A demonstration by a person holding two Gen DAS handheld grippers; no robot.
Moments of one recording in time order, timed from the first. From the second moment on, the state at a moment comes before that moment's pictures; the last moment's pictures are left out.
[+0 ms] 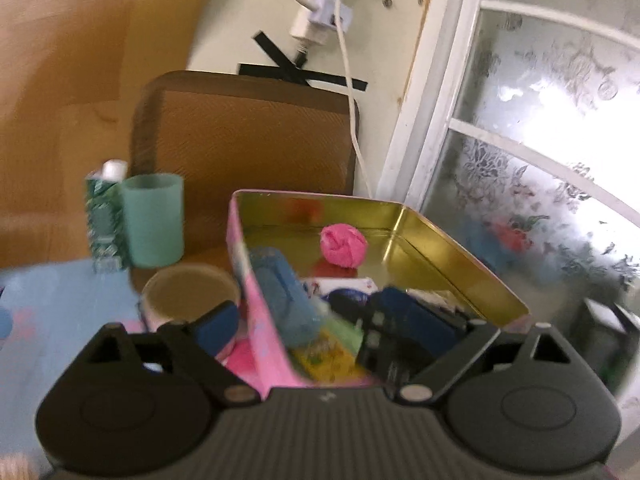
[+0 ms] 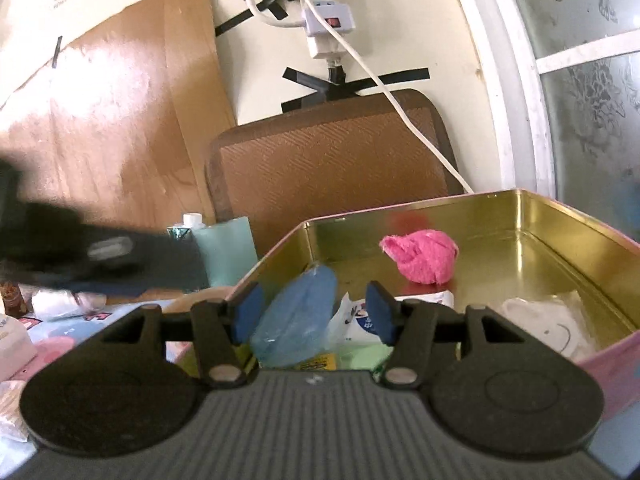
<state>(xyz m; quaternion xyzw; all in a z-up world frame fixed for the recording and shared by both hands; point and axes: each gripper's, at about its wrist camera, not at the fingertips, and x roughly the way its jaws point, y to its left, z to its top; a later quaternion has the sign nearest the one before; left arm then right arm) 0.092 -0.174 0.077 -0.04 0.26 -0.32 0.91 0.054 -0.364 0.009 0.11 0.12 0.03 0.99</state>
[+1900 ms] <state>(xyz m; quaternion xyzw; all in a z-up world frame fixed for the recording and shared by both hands) -0.003 0.025 -0.012 -0.02 0.34 -0.02 0.94 -0.013 -0.216 -0.018 0.10 0.27 0.21 0.93</state>
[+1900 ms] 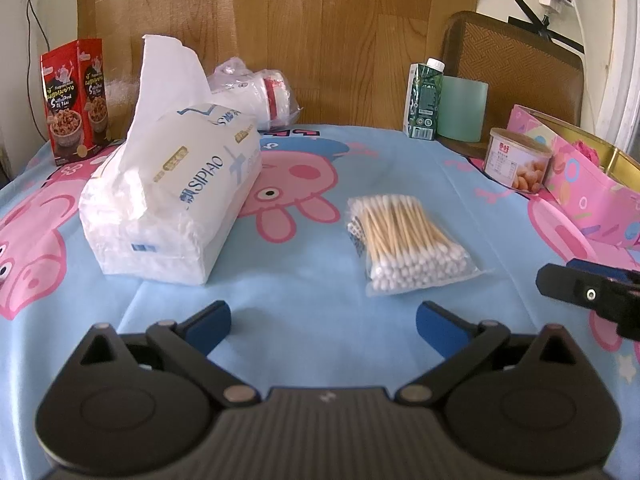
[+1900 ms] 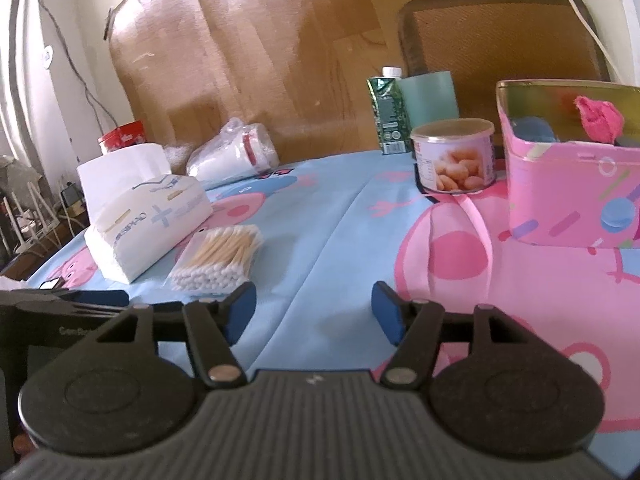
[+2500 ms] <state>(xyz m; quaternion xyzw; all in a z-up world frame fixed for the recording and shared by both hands) 0.032 0.042 0.017 -0.13 0.36 -0.11 0.92 -0.009 -0.149 -0.008 -0.06 0.25 0.30 0.92</state>
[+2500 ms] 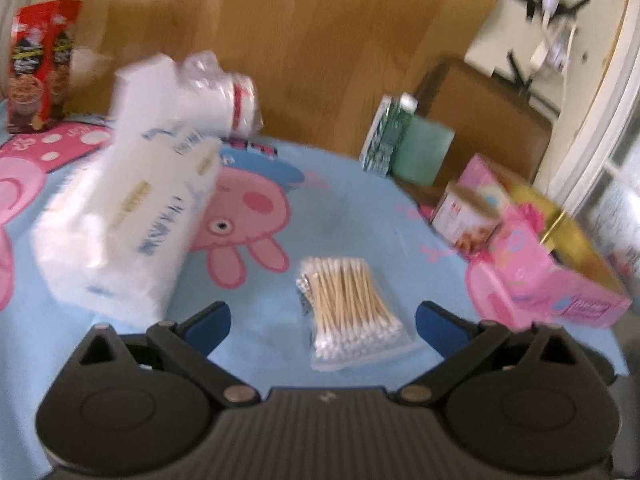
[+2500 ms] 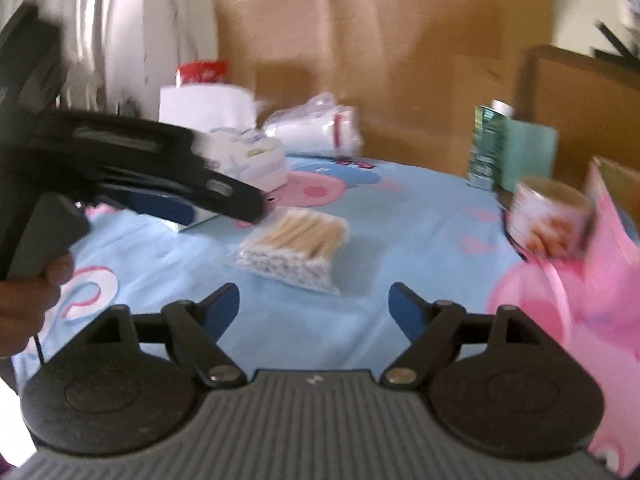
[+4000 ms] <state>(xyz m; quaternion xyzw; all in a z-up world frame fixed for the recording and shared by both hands) 0.102 -0.251 0.073 0.00 0.31 -0.22 0.93 0.012 -0.416 0.004 0.12 0.10 -0.06 0.99</state>
